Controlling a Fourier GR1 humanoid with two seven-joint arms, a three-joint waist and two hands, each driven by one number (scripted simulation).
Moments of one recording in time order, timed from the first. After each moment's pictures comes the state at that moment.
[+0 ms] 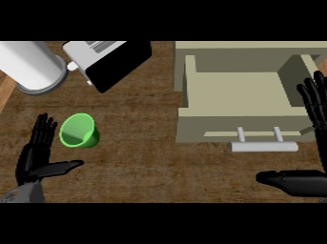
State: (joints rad) left arm -0.20 0.22 0.32 -0.77 0.10 -0.21 -0.64; right arm -0.04 -0.15 -0.10 -1.99 -0.01 0.14 -0.02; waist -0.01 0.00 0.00
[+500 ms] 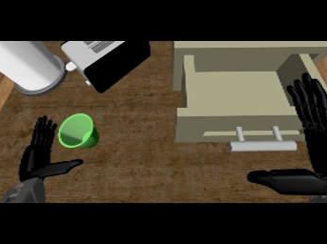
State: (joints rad) left arm -0.38 0.29 0.37 -0.33 0.07 -0.23 -0.91; right arm -0.04 -0.12 -0.07 -1.95 0.02 0.14 -0.06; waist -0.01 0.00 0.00
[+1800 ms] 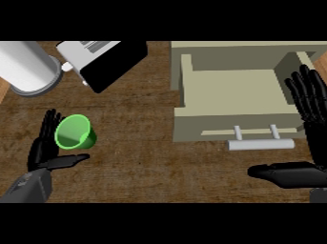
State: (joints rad) left arm -0.49 0.30 0.38 -0.18 0.06 -0.29 -0.97; right arm -0.10 -0.13 -0.08 -1.94 0.00 0.16 -0.01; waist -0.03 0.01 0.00
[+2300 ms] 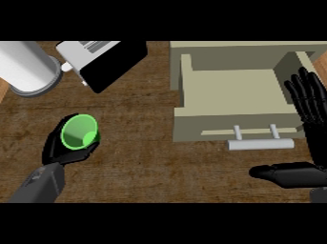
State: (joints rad) left arm -0.52 0.23 0.36 -0.21 0.07 -0.38 -0.94; right arm -0.08 -0.13 -0.09 -1.92 -0.01 0.18 -0.03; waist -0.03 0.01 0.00
